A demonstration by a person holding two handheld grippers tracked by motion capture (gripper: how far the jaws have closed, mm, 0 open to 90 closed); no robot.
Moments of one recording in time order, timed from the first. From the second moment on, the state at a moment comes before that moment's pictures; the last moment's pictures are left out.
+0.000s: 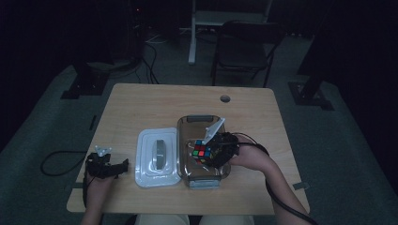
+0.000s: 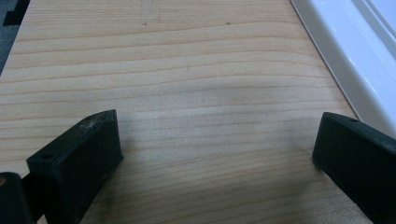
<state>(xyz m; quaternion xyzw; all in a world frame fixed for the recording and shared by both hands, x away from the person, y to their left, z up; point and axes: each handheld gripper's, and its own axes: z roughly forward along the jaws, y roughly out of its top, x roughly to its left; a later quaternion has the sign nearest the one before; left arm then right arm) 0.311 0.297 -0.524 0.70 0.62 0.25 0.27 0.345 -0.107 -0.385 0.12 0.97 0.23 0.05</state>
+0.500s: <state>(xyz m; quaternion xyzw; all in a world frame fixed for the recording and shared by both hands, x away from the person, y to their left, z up) 0.311 0.297 -0.524 0.70 0.62 0.25 0.27 0.351 -0.059 -0.414 0.07 1.00 0.05 0.05</state>
